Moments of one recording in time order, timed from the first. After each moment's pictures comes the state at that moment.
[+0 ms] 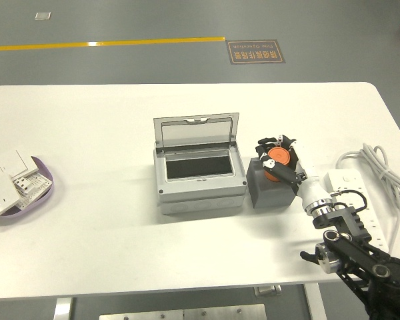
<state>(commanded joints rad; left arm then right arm) 0.02 0.25 -0.64 -0.24 0.40 -0.02 0.00 0.22 -0.30 0.85 1.24 -0.91 -0.34 0.44</state>
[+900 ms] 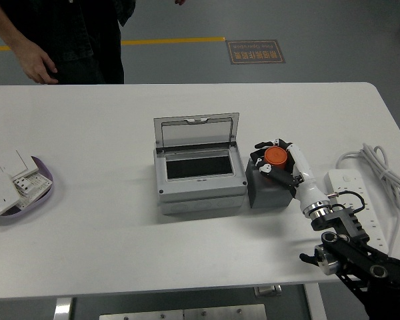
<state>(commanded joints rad) 0.02 0.25 -0.64 -0.24 0.40 -0.02 0.00 0.23 -0.29 0.83 1.21 -0.92 -0.34 0.43</state>
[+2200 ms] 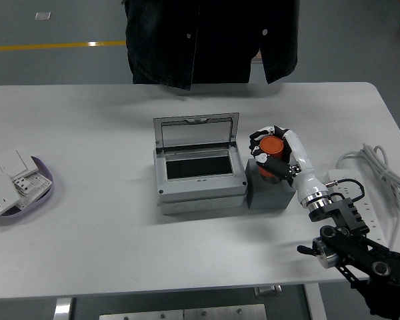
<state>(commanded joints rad) 0.03 0.25 -0.63 -0.23 0.38 -0.02 0.00 0.25 -0.32 0.82 1.35 -0.99 -0.39 0.41</state>
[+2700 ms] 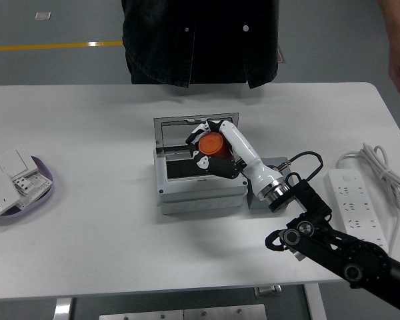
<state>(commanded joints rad) 0.03 0.25 -0.59 -0.23 0.35 -0.02 -0.01 0.45 -0.26 0.62 1.45 -1.39 -0.38 0.11</state>
